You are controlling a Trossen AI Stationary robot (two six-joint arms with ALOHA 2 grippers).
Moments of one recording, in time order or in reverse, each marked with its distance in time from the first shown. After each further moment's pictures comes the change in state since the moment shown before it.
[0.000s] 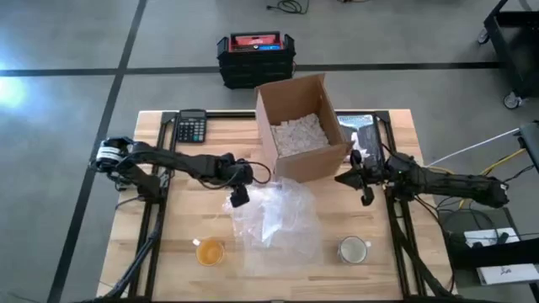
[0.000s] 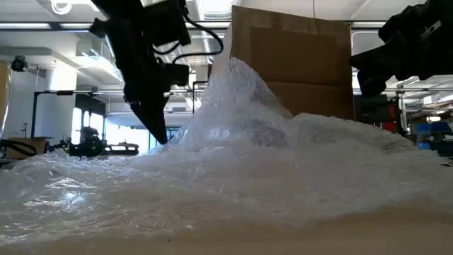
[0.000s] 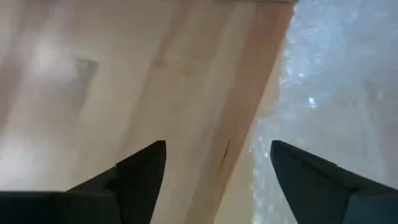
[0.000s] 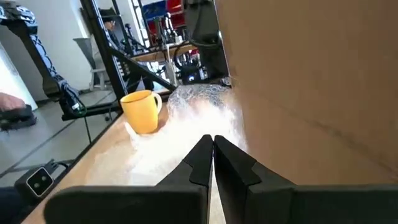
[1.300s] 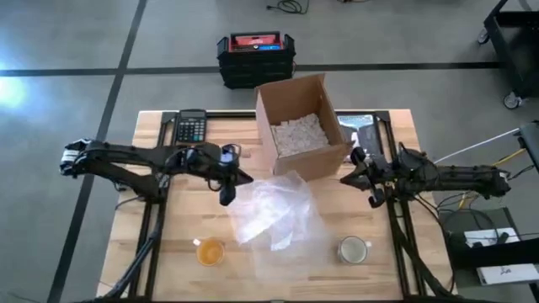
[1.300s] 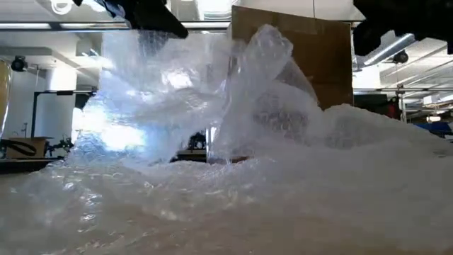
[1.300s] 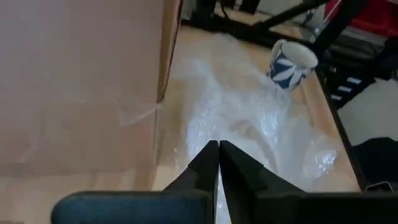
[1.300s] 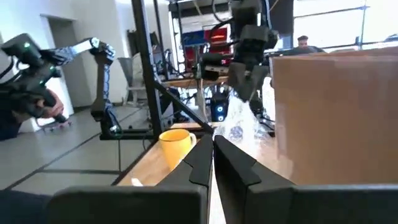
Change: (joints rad) left arm -0.020 -0.463 -0.014 0.215 0.190 0.049; right arm 0.161 0.178 0.211 0.057 0.005 -0.071
